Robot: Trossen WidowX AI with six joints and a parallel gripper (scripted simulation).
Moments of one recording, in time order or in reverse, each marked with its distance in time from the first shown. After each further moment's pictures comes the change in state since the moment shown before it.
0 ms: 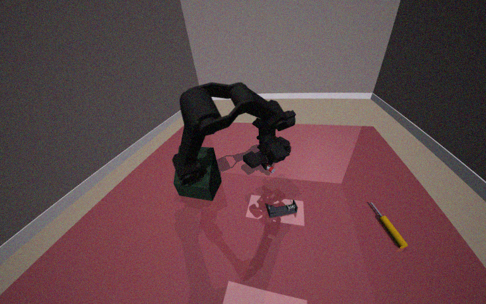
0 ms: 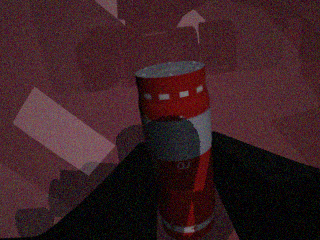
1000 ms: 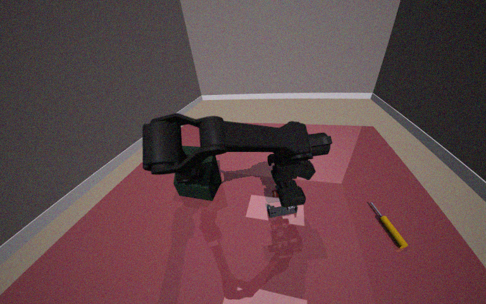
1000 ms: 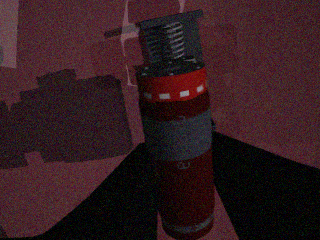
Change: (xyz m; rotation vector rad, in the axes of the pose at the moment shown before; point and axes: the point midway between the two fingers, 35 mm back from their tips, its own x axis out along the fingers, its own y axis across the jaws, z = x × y) arm -0.016 -0.061 0.139 -1.037 0.016 0.007
